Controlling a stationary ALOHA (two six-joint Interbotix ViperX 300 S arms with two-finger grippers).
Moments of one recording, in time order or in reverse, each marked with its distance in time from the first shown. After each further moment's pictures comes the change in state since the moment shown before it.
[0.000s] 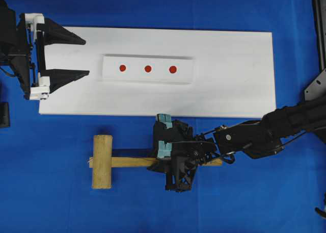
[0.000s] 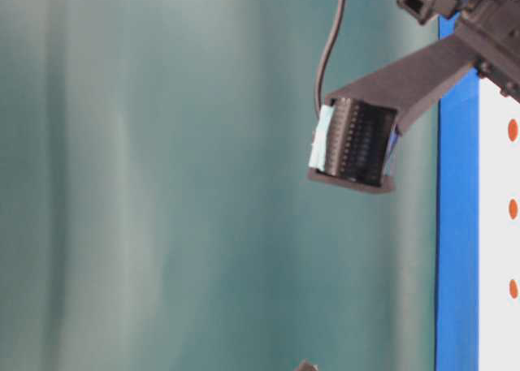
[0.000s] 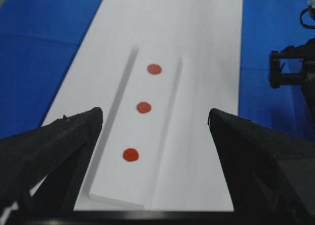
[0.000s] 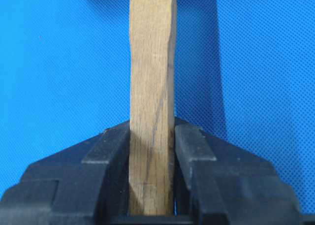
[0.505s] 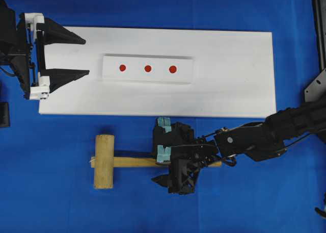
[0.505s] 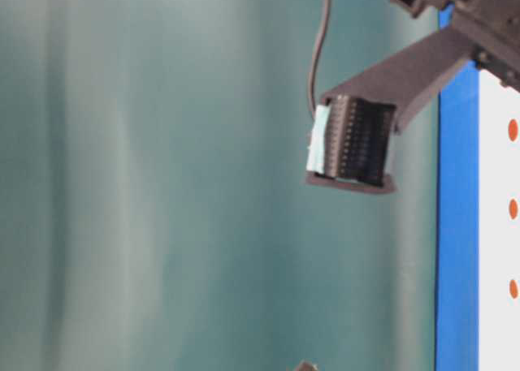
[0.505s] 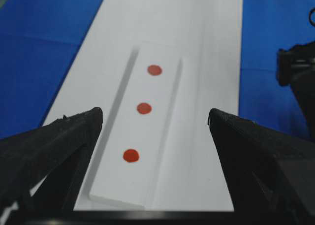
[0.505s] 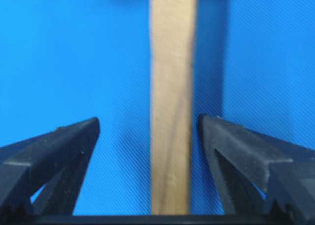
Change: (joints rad) left arm 0.000 0.000 0.000 0.002 -0.002 -0.002; right arm 0.009 -0.034 -0.011 -0.014 0.129 -0.003
